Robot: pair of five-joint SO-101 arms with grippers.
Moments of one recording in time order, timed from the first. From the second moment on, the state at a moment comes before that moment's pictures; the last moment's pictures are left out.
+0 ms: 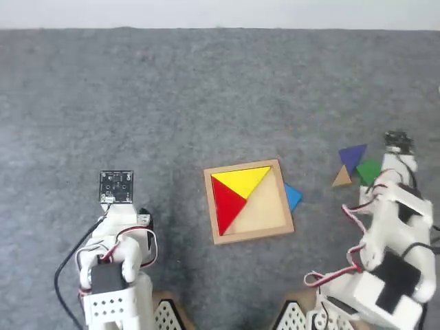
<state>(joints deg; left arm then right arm) -15.0 -102.8 97.2 72.0 -1.5 30.2 -5.5 50.5 34.5 23.5</state>
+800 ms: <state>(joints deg) -15.0 -102.8 97.2 72.0 -1.5 46.8 -5.7 52.0 29.7 24.0</state>
